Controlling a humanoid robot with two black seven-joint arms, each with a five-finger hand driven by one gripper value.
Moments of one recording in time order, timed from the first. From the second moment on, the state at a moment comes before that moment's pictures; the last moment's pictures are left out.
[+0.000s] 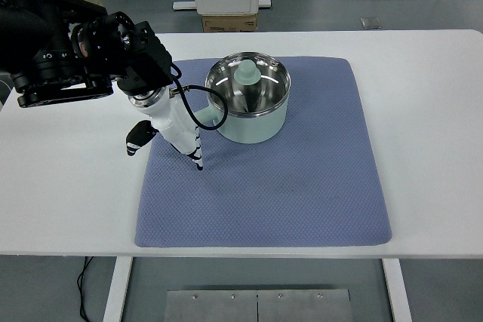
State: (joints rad) left arm -1.91 0.17 0.93 -1.16 1.50 -0.19 -0.61; right arm -0.01 0.00 0.47 0.13 -0.45 -0.04 0.03
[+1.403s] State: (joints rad) left arm -1.87 0.12 1.02 -1.00 1.50 -0.19 -0.56; right arm -0.01 0.00 0.47 0.13 -0.44 -0.04 0.03
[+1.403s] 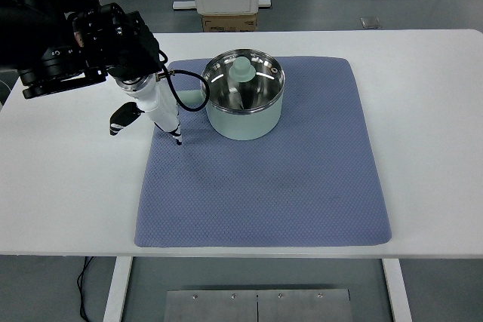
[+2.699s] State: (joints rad) left arm -1.89 0.14 0.95 -1.14 1.52 -0.19 -0.57; right arm -0.01 0.00 0.47 0.13 -0.45 -0.04 0.03
